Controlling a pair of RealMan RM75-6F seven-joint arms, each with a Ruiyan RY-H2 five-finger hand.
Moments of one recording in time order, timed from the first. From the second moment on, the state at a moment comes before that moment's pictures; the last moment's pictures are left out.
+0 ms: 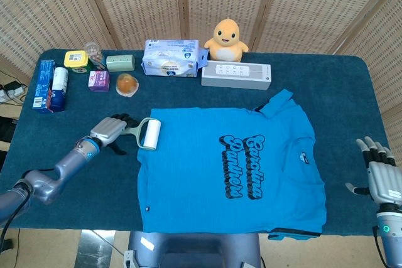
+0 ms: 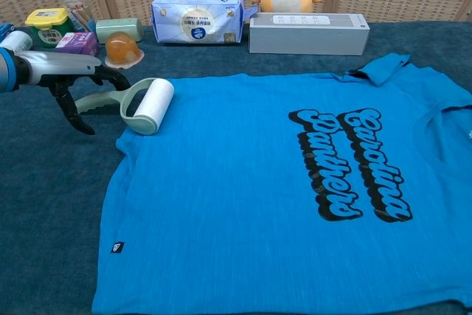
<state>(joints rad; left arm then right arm) -0.83 -1.44 -0.09 -1.09 1.41 0.53 -0.28 0.15 -1.16 0.13 -1.49 -1.26 1.27 -0.04</state>
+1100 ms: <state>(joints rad) -0.82 -1.62 -0.14 -1.09 1.04 0.73 0.25 0.15 -1.15 0.13 -1.50 -1.26 1.27 -0.03</state>
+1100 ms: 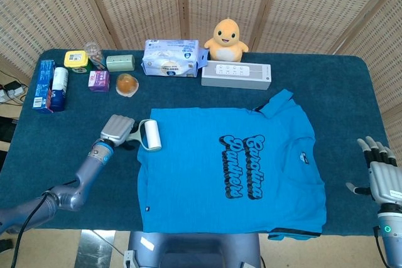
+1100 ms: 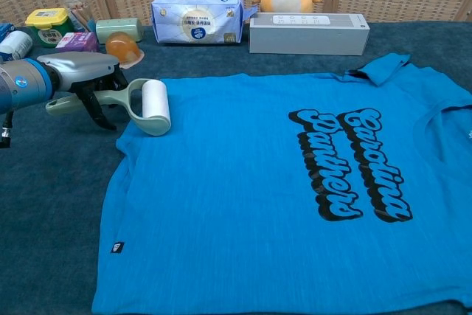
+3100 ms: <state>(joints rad) -0.90 -1.45 -0.16 -1.25 1.05 0.59 0.17 0.16 -1.13 0.12 -1.51 -1.27 1.25 0.03</state>
